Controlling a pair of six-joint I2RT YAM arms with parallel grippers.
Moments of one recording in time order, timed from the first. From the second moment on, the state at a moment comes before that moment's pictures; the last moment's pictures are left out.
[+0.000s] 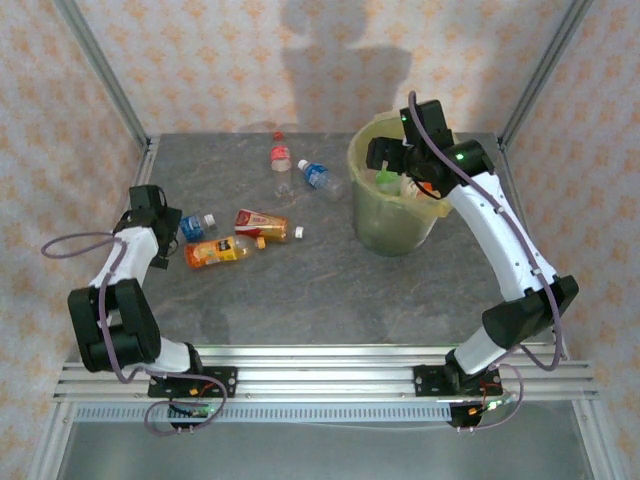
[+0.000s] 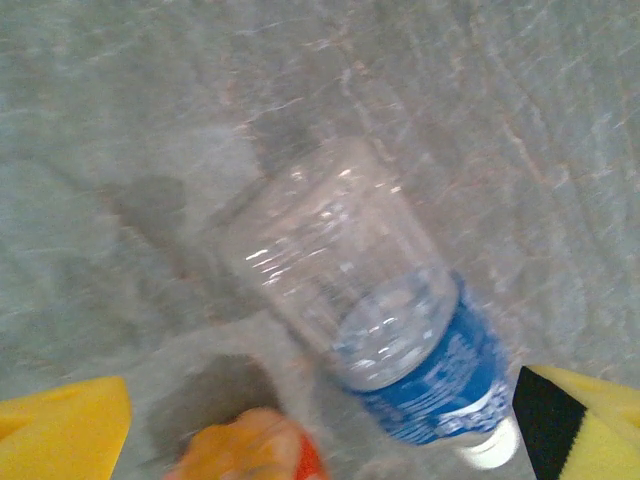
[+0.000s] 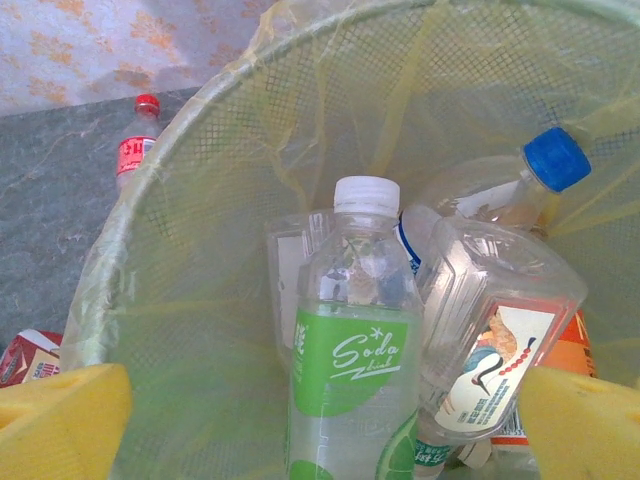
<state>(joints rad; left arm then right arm) 0.31 1.45 0.95 -0.53 -0.13 -1.16 0.43 1.57 1.83 -1.02 0.16 0.43</state>
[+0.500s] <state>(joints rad) 0.32 1.73 1.11 -0.51 -0.13 -1.28 0.43 1.57 1.81 -1.00 0.16 0.43</state>
